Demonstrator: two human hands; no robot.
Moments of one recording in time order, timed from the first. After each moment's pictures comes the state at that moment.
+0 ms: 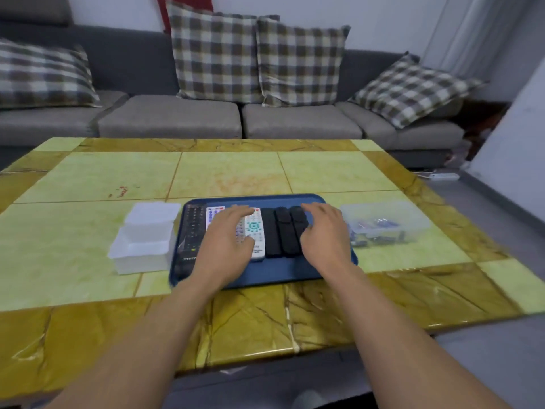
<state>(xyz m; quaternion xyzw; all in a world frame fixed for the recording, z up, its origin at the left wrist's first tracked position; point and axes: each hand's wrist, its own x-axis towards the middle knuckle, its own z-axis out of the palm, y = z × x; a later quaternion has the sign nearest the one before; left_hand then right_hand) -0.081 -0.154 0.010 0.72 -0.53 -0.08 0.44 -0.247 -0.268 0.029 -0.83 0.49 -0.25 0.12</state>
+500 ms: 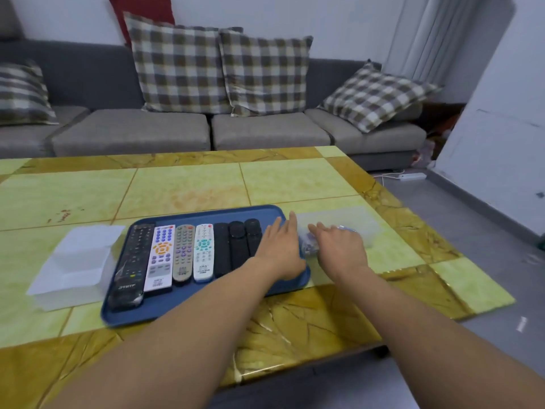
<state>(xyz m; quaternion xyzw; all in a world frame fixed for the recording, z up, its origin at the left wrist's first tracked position) -0.212 -0.297 0.011 0.71 -0.67 -0.17 0.13 -0.350 -0.338 0.028 -0.86 0.48 -0.04 -0.15</state>
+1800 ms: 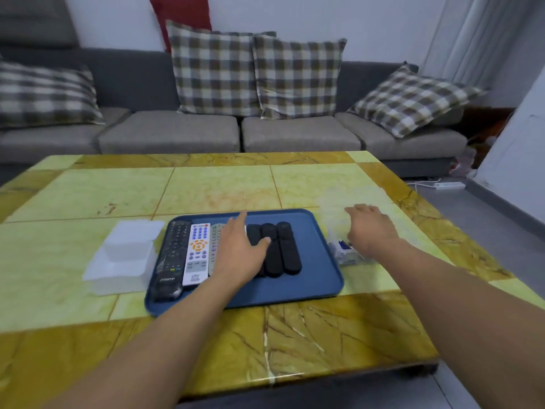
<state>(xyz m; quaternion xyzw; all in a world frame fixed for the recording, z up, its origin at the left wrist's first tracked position) -0.116 -0.232 0.006 0.78 -0.43 -0.14 0.43 -0.331 -0.407 0.043 -0.85 0.52 0.00 -0.02</state>
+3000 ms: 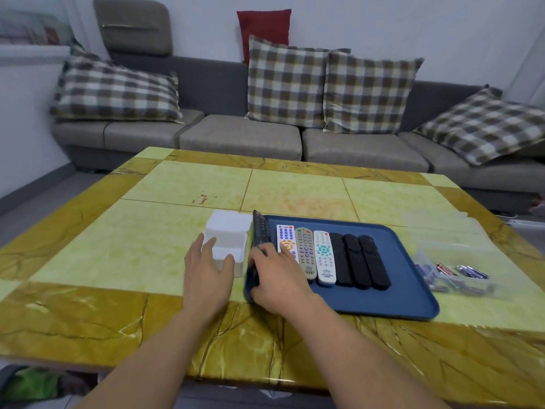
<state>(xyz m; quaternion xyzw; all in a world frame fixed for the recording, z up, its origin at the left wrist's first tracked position) 0.017 -0.061 -0.026 0.86 -0.27 -0.02 0.44 -0.095 -0.161 0.009 -0.97 0.22 -0.06 0.09</state>
